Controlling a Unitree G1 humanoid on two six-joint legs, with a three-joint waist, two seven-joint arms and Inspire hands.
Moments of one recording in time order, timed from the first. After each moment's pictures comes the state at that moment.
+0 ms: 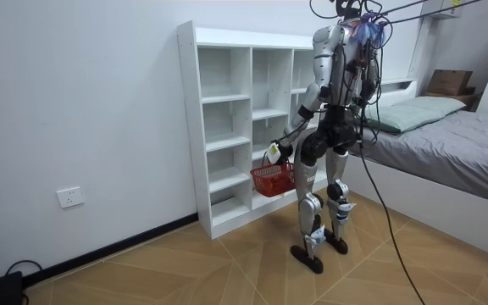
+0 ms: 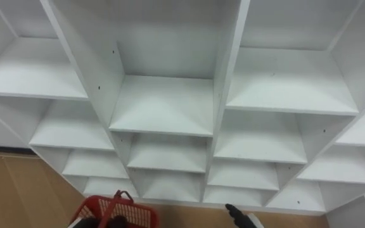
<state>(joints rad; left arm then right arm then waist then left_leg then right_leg) 0.17 0.22 -0.12 0.93 0.00 -0.14 -0.09 0.22 -0.26 0.20 0.85 -0.11 -0.16 0.04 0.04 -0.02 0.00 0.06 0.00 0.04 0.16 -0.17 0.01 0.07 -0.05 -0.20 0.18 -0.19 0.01</state>
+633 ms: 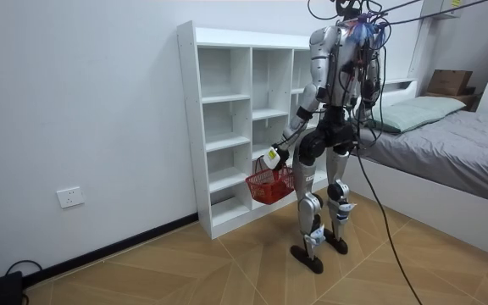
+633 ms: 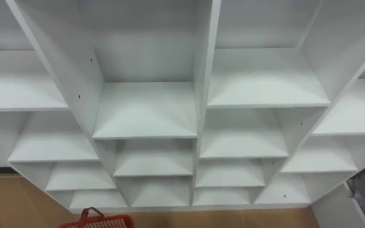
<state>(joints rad) 0.20 0.19 0.04 1.01 -0.01 -0.11 0.00 0.22 -0.21 0.04 1.14 0.21 -0.15 0.00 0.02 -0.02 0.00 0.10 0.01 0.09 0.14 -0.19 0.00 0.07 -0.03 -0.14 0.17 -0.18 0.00</state>
